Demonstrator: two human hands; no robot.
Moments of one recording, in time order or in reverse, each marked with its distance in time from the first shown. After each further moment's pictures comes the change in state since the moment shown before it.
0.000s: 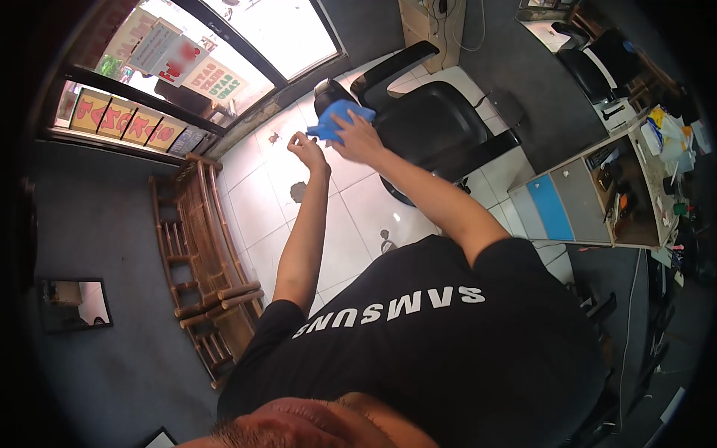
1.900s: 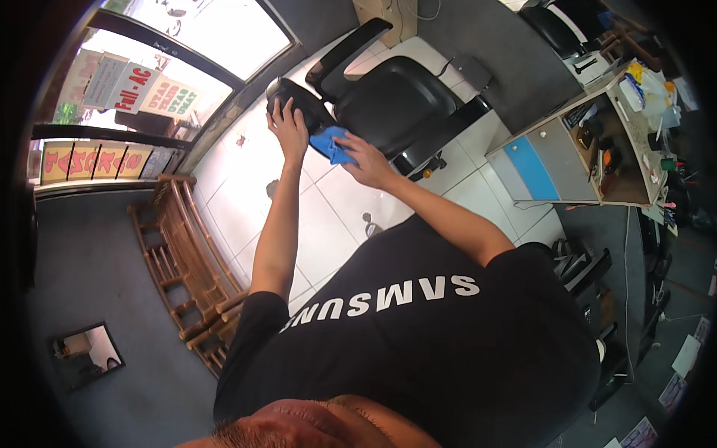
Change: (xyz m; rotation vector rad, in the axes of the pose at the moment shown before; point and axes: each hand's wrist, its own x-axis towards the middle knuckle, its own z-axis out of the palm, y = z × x) left_hand 0.014 -0.024 0.047 0.827 -0.501 0.964; right_hand -0.128 0.032 -0.018 0.397 0.106 0.131
